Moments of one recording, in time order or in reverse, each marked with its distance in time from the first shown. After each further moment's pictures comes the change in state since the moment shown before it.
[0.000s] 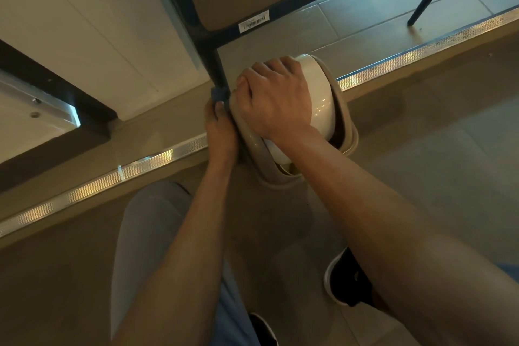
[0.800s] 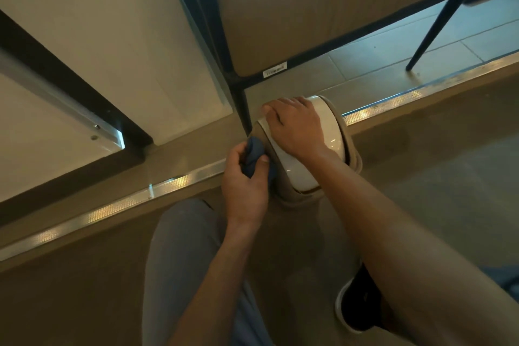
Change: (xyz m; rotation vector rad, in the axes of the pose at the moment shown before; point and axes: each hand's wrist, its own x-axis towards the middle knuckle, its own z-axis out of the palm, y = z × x) left_hand -0.107 0.040 -0.045 0.066 -0.044 0.203; right_hand 0.003 0.006 -0.020 0.301 -0.135 0.050
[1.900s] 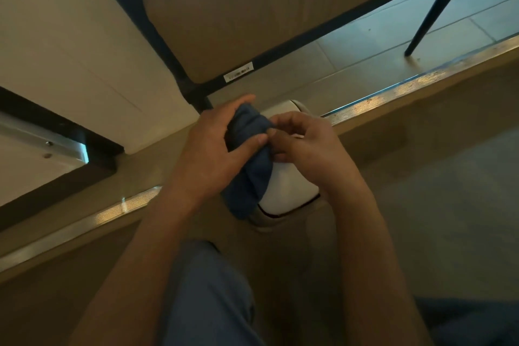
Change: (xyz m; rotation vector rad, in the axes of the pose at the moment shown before) left_hand 0.090 0.047 0.019 0.531 -0.432 0.393; right_hand -0.030 0.034 -0.067 0.978 -0.232 0.519
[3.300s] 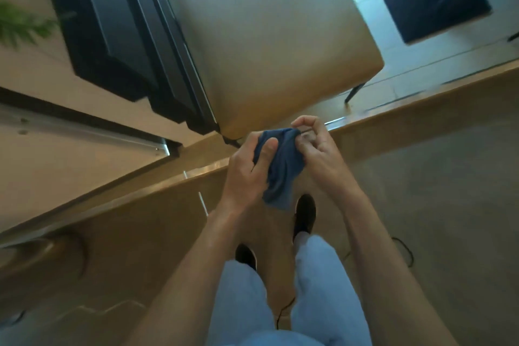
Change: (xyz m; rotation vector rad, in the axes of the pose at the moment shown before) left_hand 0.027 0.423 -0.243 -0.406 0.034 -0.258; right_hand -0.123 -0.470 -0.114 0.082 -0.050 0.199
